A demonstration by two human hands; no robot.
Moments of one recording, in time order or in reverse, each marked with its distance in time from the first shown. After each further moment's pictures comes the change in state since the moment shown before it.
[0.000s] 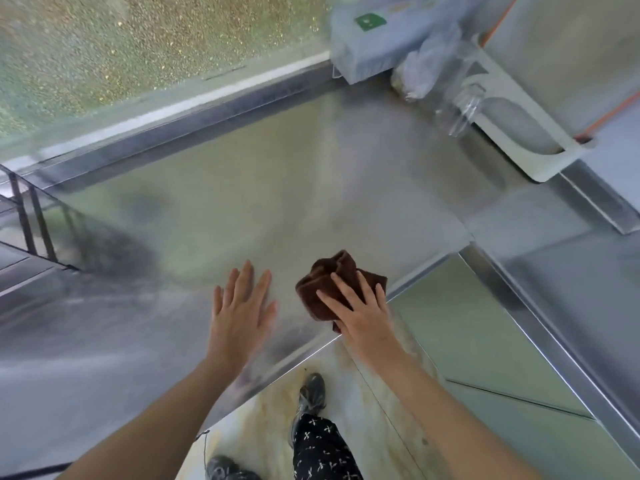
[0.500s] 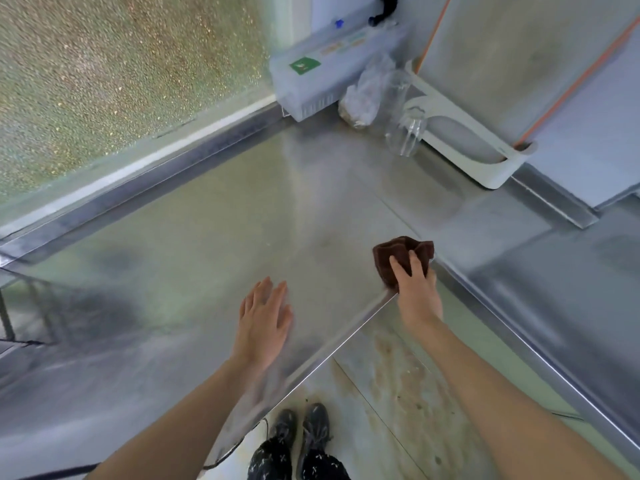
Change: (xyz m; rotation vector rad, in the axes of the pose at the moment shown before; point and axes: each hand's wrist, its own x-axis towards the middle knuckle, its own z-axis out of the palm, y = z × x) left_hand 0.054 0.085 -0.017 -0.205 -0.032 0.090; right_hand 0.017 0.134 -0.042 0.164 0.094 0.648
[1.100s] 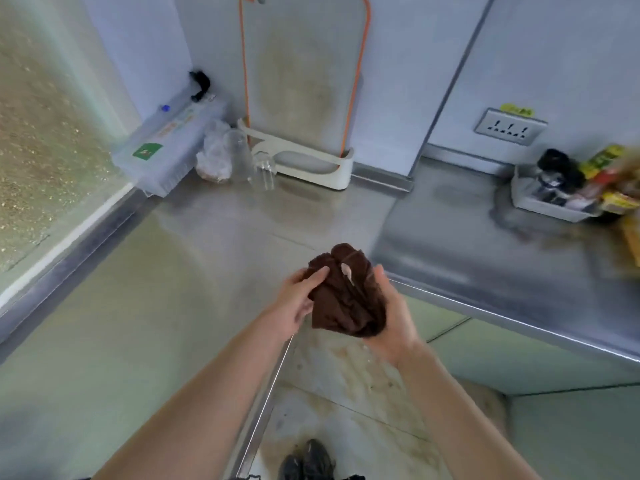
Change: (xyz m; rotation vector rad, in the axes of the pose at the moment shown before) left_hand 0.015 0.188 -0.020 -1.176 -0.777 -0.091; right_hand -0.138 0.005 -0.105 2.322 -0.093 0.158
